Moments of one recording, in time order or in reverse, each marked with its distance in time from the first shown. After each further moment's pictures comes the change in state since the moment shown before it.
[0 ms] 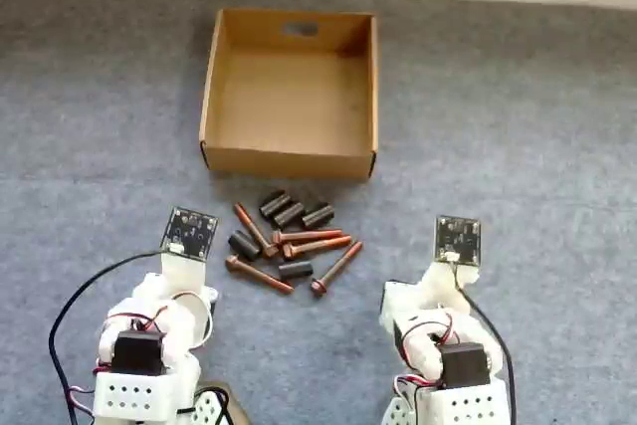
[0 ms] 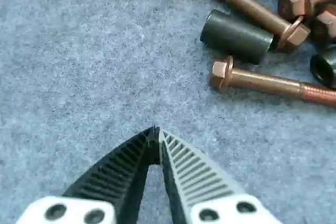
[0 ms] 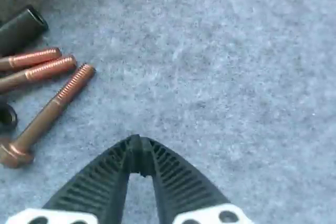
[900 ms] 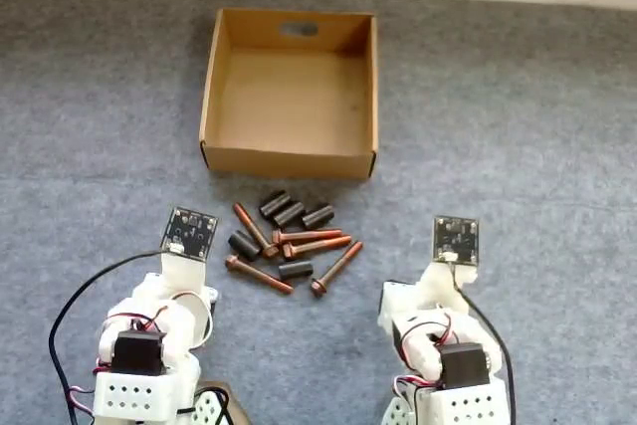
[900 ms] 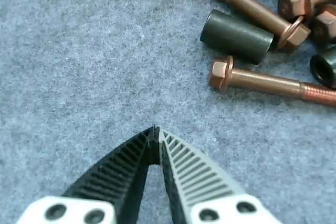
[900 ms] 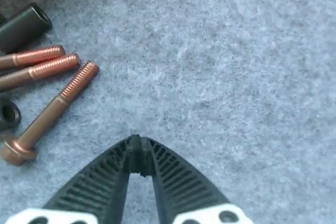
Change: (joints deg) left arm 0.0 0.0 0.0 0.0 0.0; right arm -1.5 0.0 0.0 0.0 0.0
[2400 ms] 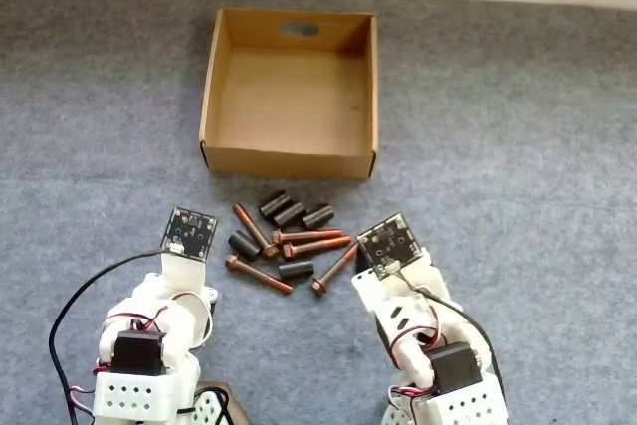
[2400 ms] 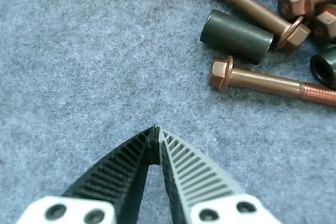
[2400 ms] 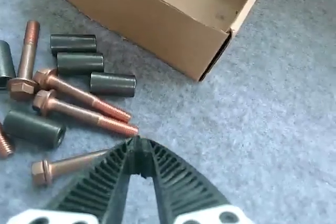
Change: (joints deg) left arm 0.0 0.0 0.0 0.0 0.0; right arm -8.9 0.1 -1.8 -20.1 30.2
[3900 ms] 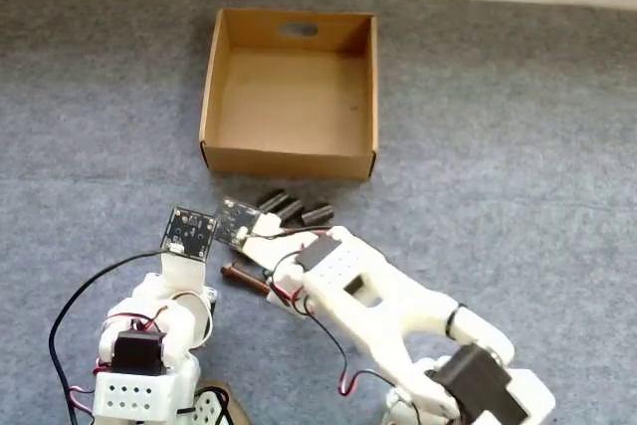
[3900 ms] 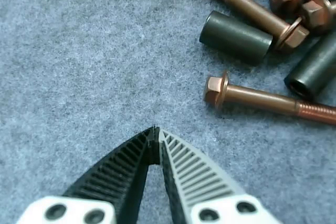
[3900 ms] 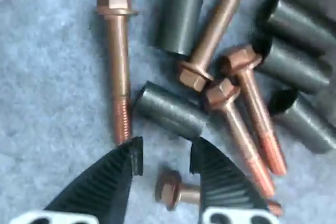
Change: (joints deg) left arm 0.0 0.0 0.0 0.0 0.0; right arm -27.0 93.7 -46.2 -5.7 6.2
